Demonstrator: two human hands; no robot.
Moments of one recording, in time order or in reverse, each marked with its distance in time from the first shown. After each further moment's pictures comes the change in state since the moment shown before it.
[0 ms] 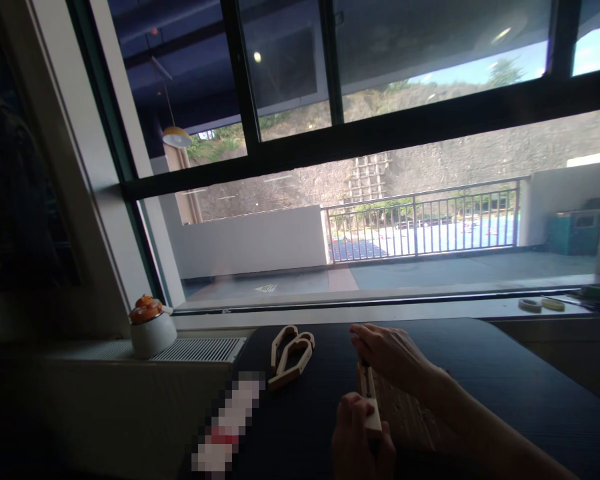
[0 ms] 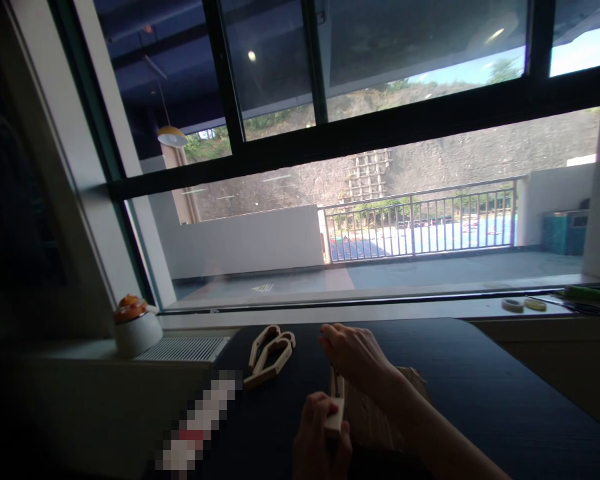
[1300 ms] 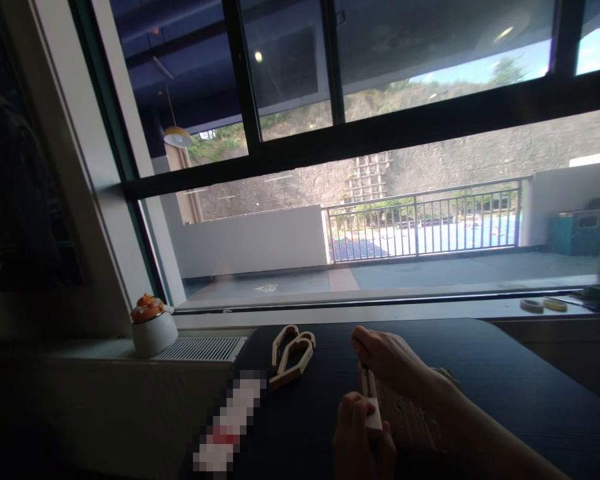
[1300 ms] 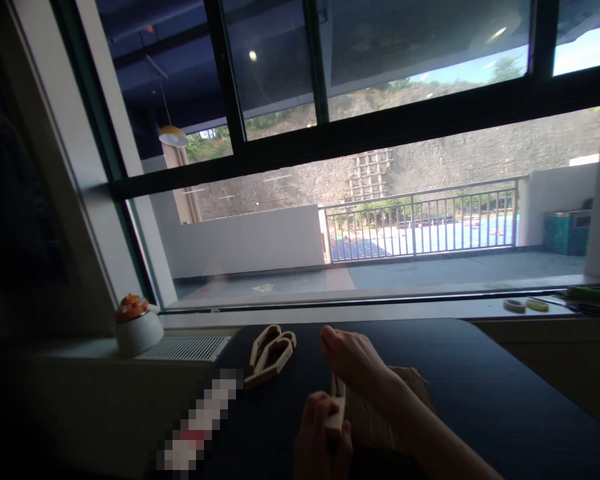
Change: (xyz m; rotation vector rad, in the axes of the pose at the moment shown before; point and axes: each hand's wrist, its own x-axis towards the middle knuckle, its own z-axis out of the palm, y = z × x) left_hand -0.002 -0.003 0.002 -0.020 0.003 -0.010; right_hand 0.001 -0.004 0.011 0.056 0.001 0.020
